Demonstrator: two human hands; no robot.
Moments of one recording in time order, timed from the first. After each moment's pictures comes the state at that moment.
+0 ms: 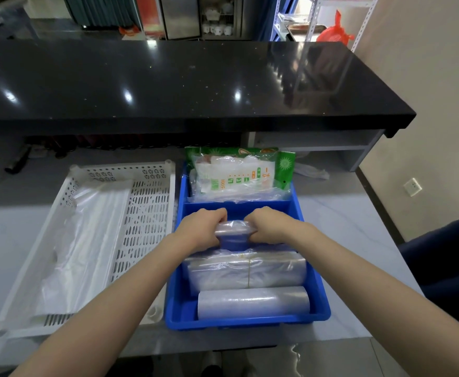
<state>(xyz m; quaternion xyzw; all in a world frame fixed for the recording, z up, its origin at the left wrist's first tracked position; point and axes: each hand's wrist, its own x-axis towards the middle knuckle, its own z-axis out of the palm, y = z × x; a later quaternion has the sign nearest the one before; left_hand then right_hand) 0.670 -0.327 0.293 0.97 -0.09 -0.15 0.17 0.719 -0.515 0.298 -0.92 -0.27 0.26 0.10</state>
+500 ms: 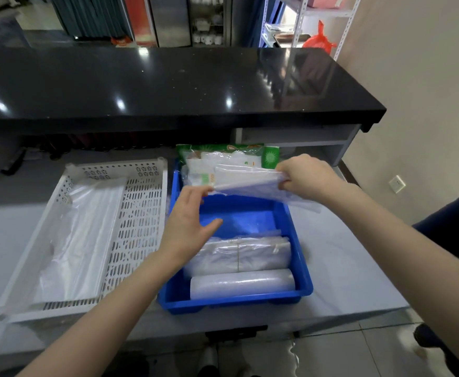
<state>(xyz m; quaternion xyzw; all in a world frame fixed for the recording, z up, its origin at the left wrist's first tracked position) 0.612 -0.340 0.310 0.91 -0.06 0.16 0.38 0.717 -0.579 0.392 -0.98 -0.20 0.01 0.00</state>
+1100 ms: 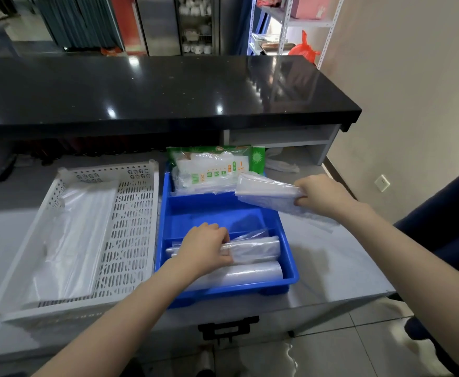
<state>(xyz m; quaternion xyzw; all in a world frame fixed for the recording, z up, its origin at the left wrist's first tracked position) 0.593 -0.384 0.291 0.98 -0.14 -0.04 0.14 0.682 -0.639 0.374 -0.99 -0.12 0.06 0.02</state>
